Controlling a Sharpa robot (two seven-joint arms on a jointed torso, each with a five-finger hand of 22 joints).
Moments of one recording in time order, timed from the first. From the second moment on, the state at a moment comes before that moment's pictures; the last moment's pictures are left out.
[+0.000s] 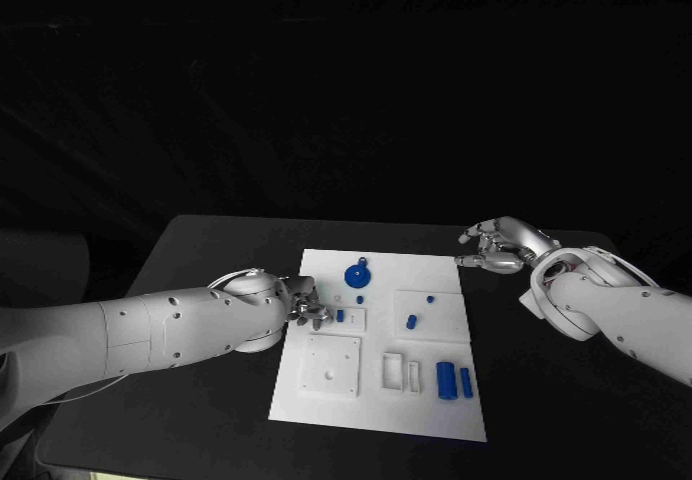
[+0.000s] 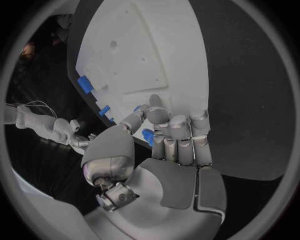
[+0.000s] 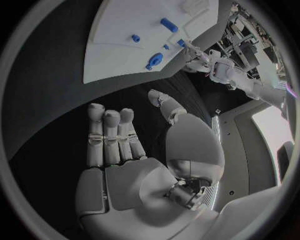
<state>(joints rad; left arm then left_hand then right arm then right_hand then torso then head) 1.24 -0.72 -0.23 1.33 -1.24 -0.16 -0.43 0.69 -0.06 0.63 -0.18 0.06 1.24 -0.01 0.35 0.74 1.42 -0.11 0.92 0.79 1.25 -0.21 1.36 0.73 0.11 1.00 -0.16 1.16 1.31 1.23 -0.69 -0.03 1.17 -1.19 -0.40 0.04 0.95 -0.22 0.46 -0.21 0.54 0.80 0.17 0.25 0.42 1.04 0.06 1.12 0.88 1.07 -0.05 1.16 1.03 0.19 1.06 0.01 0.91 1.29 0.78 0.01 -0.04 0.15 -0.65</state>
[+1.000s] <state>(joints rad) 1.24 -0.72 -0.23 1.32 -1.23 -0.17 -0.43 0.73 -0.01 0.63 -0.18 0.05 1.23 0.00 0.36 0.74 1.41 -0.11 0.92 0.79 1.25 -0.20 1.36 0.72 0.11 1.00 -0.16 1.16 1.31 1.23 -0.69 -0.03 1.17 -1.18 -0.40 0.04 0.95 -0.22 0.46 -0.21 0.54 0.79 0.17 0.25 0.42 1.04 0.06 1.12 0.88 1.08 -0.05 1.16 1.03 0.19 1.06 0.01 0.91 1.29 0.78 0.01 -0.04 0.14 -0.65</state>
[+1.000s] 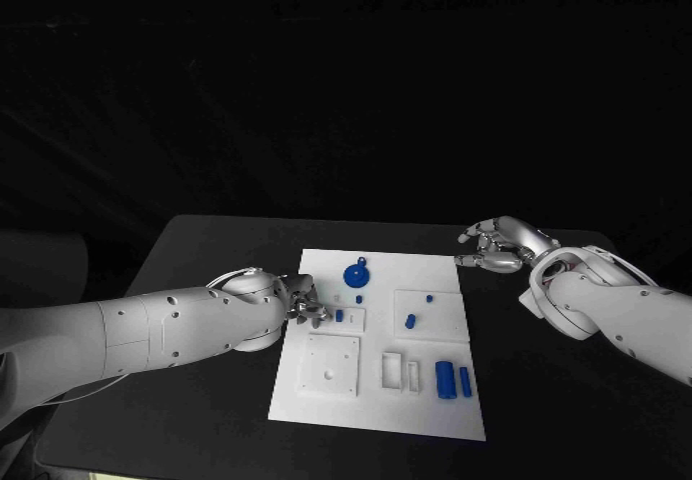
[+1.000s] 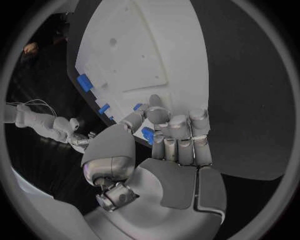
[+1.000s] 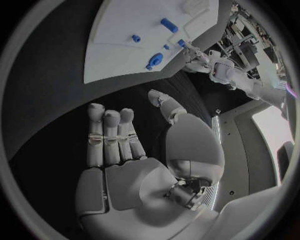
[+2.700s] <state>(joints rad) 1.27 -0.78 -0.18 1.34 -1.06 -0.16 -0.43 0.73 -0.28 0.64 0.02 0.05 1.08 0.04 0.35 0.74 1.32 -0.07 0.86 0.76 1.18 -0.18 1.30 0.69 0.11 0.95 -0.14 1.11 1.28 1.23 -0.69 -0.03 1.17 -1.18 -0.40 0.04 0.95 -0.22 0.46 -0.21 0.54 0.79 0.17 0.25 0.42 1.04 0.06 1.12 0.88 1.07 -0.05 1.16 1.02 0.19 1.06 0.01 0.91 1.29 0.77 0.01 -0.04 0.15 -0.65</state>
